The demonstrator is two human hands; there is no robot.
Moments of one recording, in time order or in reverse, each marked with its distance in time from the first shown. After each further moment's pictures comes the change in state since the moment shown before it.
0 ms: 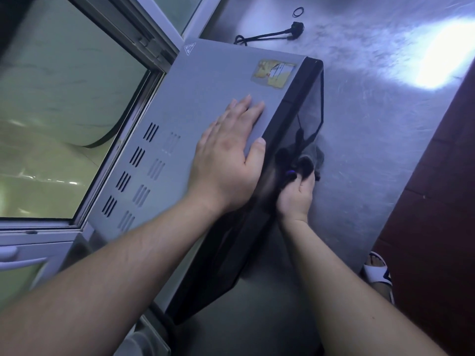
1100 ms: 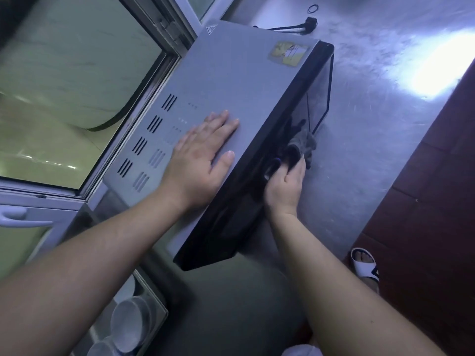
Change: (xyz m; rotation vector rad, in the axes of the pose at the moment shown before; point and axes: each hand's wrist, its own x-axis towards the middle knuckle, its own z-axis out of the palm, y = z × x) left_hand -0.071 -0.066 -0.020 0.075 -0.036 0.087; right_hand -0.064 -0.014 -0.011 -0.117 -0.140 -0.147
